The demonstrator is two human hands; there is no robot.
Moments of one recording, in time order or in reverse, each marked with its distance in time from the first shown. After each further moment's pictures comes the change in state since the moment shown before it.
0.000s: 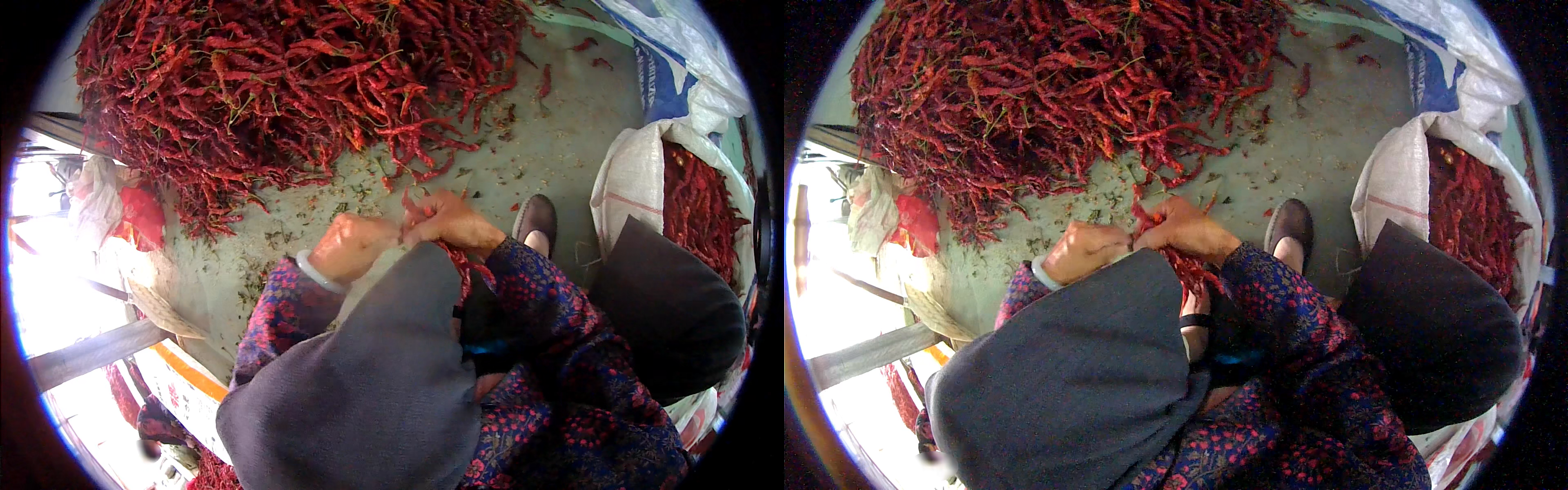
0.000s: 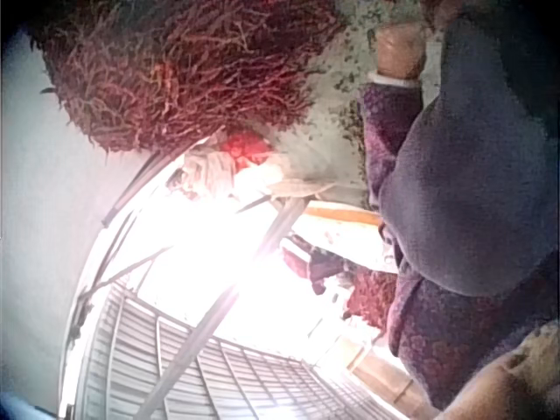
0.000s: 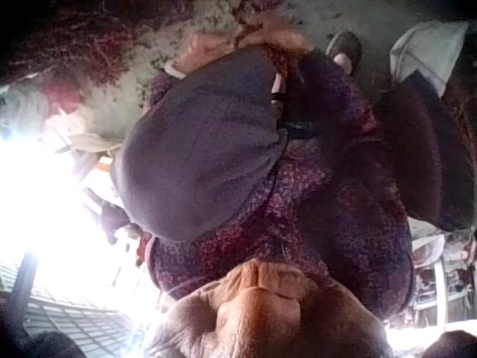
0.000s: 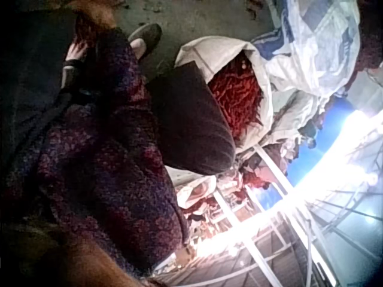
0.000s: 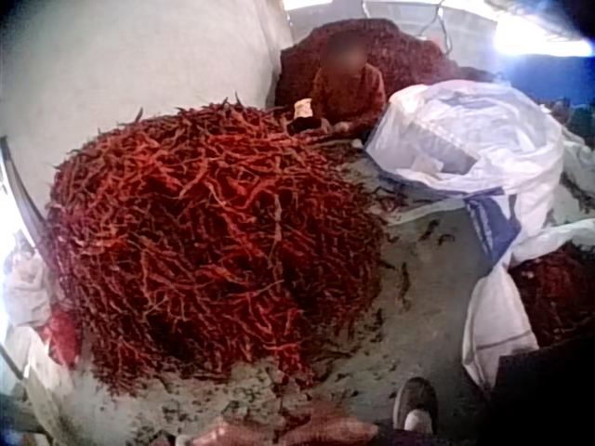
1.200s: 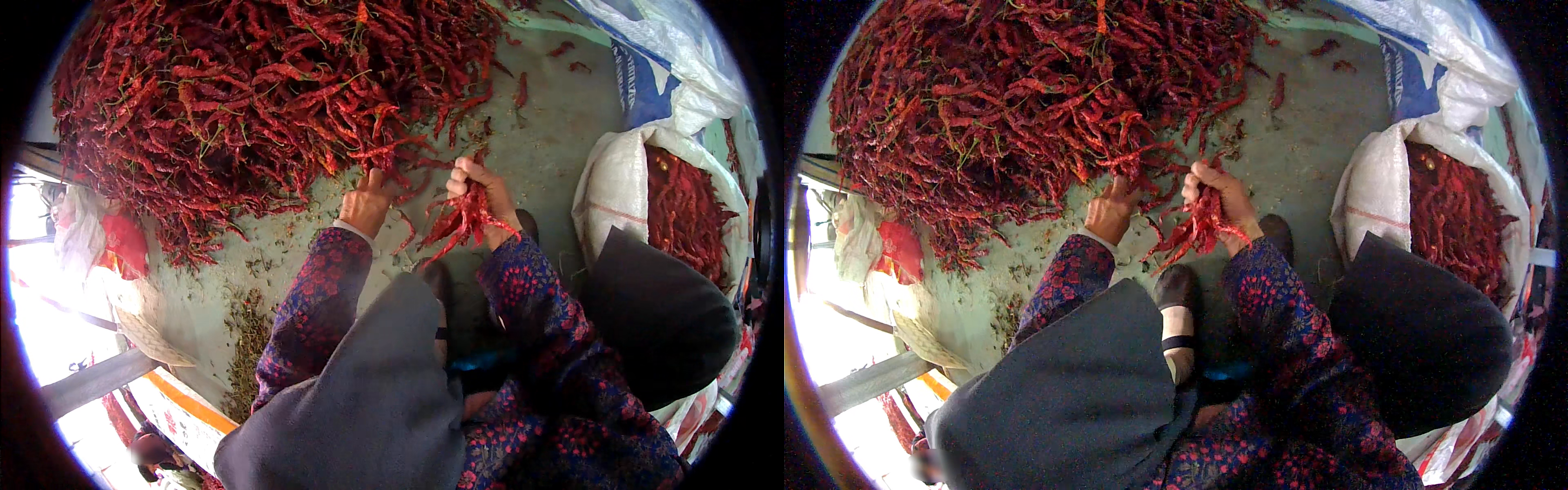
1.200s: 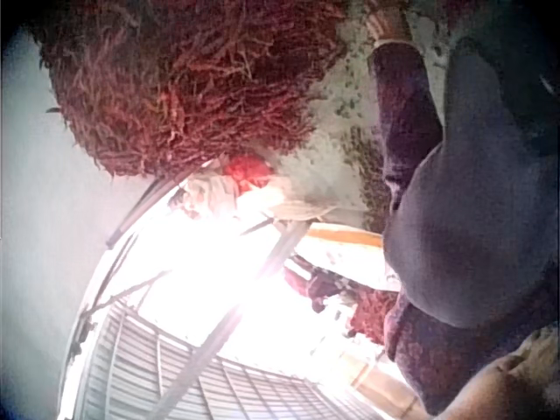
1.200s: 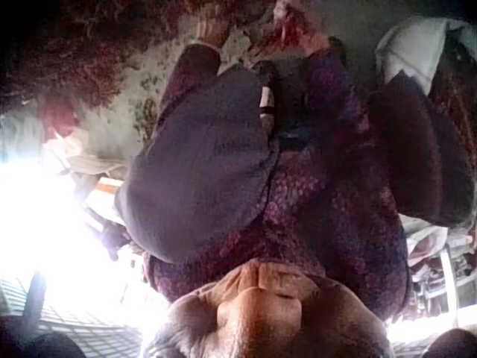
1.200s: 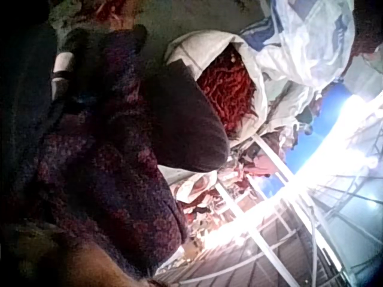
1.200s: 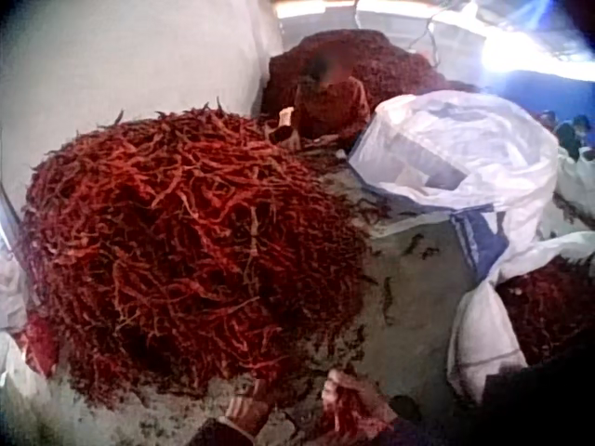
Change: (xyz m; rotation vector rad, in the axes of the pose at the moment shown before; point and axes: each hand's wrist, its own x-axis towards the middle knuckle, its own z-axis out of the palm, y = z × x) left_hand 0.076 -0.087 0.065 0.703 0.230 -0.136; right_hand 0.004 0.003 -0.089 0.851 0.146 -0.366
